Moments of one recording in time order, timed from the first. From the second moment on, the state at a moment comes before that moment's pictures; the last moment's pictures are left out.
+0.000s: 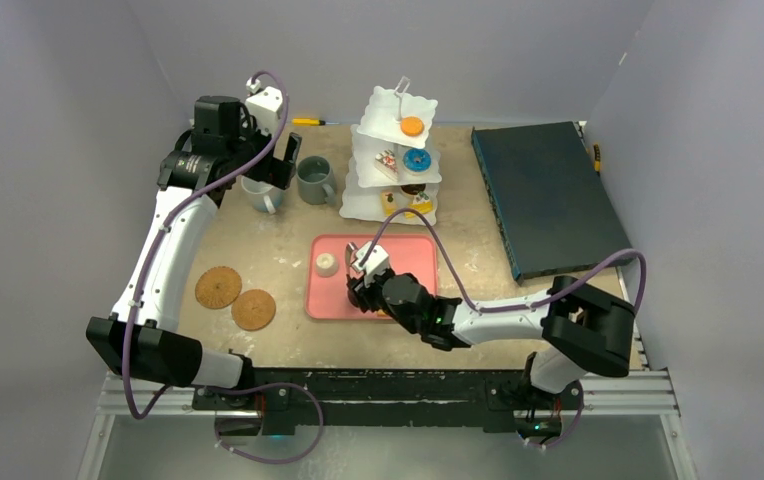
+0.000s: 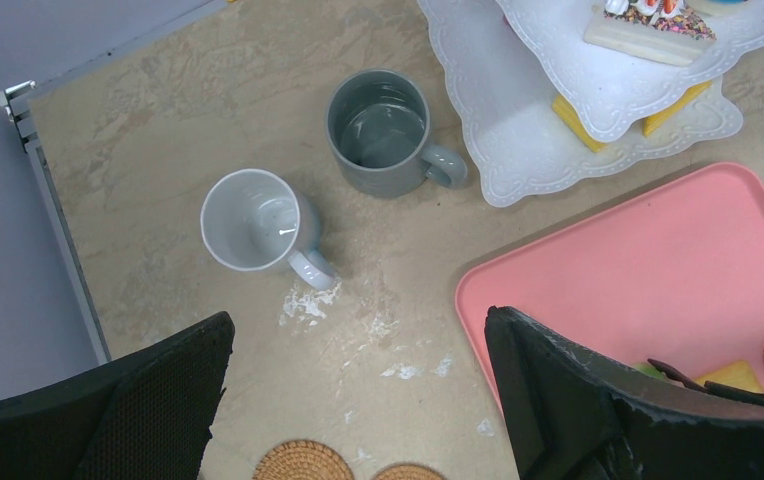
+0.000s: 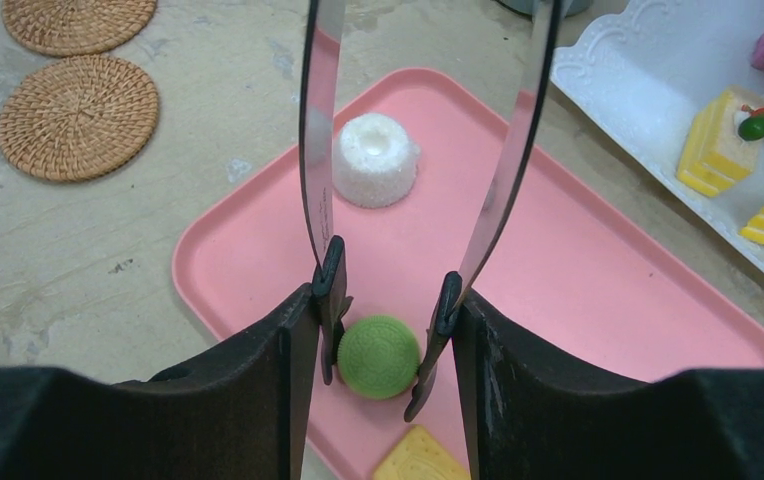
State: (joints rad) left arm -0.17 1.40 1.59 -0.80 0.12 0.21; right arm 1.19 1.53 0.66 0.49 0.43 0.08
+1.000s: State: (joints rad) left arm -0.17 1.40 1.60 -0.80 0.12 0.22; right arm 0.80 1.49 1.33 0.38 0.25 -0.18
